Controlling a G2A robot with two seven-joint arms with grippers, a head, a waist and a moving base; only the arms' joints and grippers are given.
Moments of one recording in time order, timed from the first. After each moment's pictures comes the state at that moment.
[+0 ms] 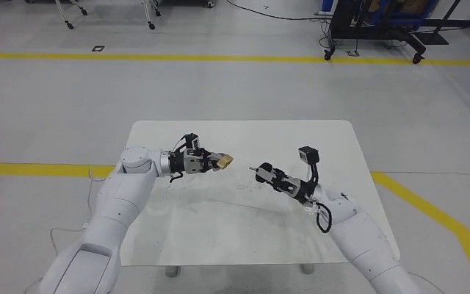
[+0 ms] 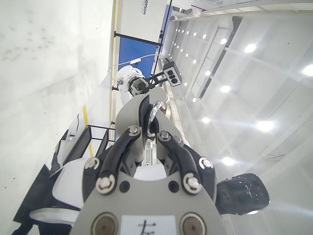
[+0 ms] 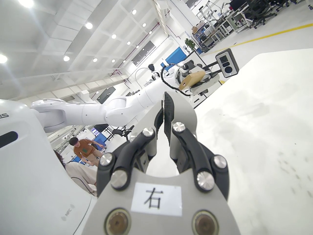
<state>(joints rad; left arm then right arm) 0.77 -1.29 -1.08 -0.75 -0.57 0.03 -1.38 -1.26 -1.16 1.13 -1.31 0.11 -0.92 0.59</state>
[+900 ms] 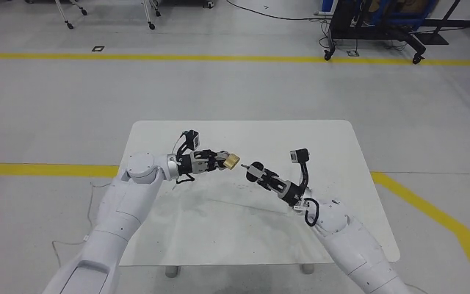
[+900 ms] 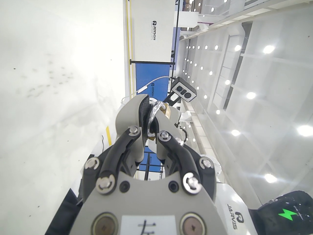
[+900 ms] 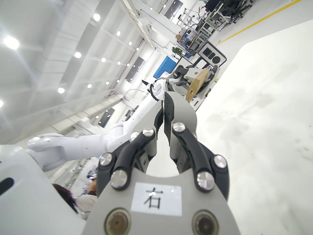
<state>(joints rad) 0.89 -1.27 -1.10 -0.99 -0.44 -0.07 -1.15 -1.32 -1.18 1.08 -1.43 0.21 -0.62 0.53</state>
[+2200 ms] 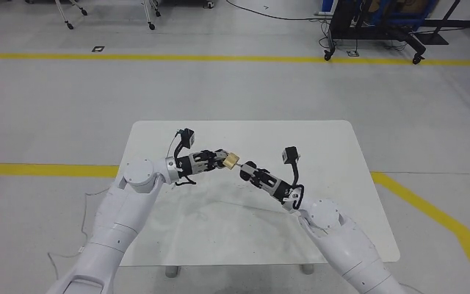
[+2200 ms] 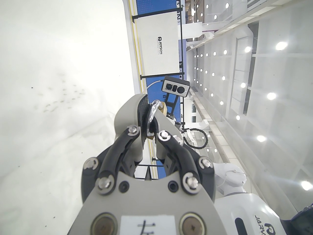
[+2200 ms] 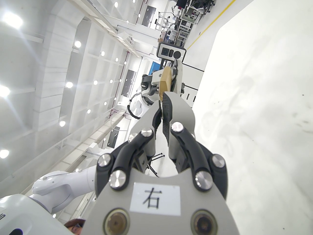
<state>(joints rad) 0.97 -1.23 -1.13 -1.14 -0.34 -0.12 -1.02 -1.33 -1.20 1.06 -1.47 0.23 -0.37 0.46</state>
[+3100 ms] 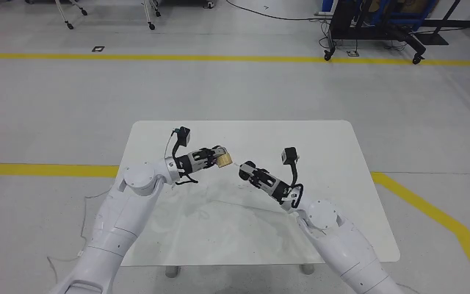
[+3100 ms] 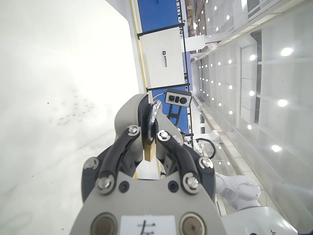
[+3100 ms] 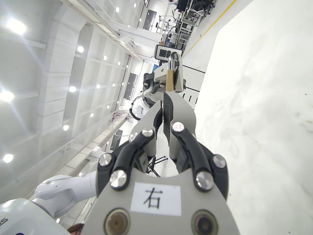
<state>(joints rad) 1.00 -1.22 -1.14 -1.19 -0.29 -0.14 -0.90 -1.32 -1.22 1.05 -1.46 0.25 -0.35 0.45</state>
